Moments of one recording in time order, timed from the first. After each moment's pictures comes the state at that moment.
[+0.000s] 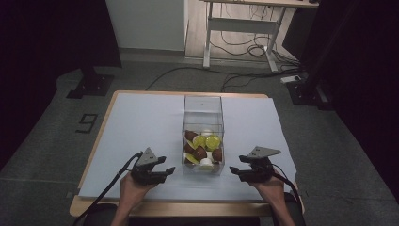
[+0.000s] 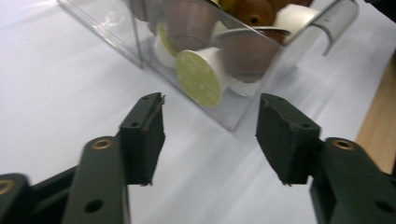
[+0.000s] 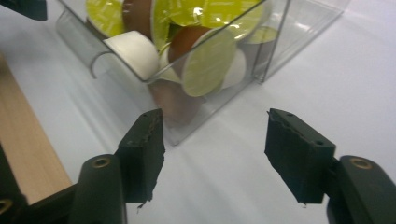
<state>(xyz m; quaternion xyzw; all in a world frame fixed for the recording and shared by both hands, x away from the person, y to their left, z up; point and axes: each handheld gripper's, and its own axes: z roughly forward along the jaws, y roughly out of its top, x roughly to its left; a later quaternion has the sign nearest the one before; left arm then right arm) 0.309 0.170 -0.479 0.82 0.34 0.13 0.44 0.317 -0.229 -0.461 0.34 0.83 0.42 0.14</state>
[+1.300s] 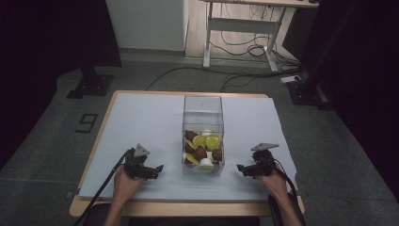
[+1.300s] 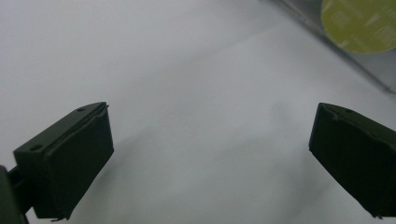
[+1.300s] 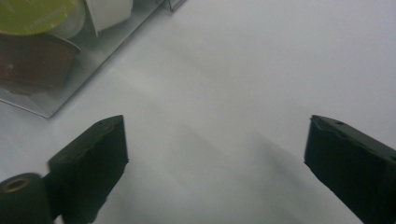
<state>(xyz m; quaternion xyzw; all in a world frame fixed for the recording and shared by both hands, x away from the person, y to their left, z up) 0.346 0.201 -0.523 0.82 0.42 0.16 0.34 0.360 -0.255 -0.510 0.44 0.82 0.33 0.14</state>
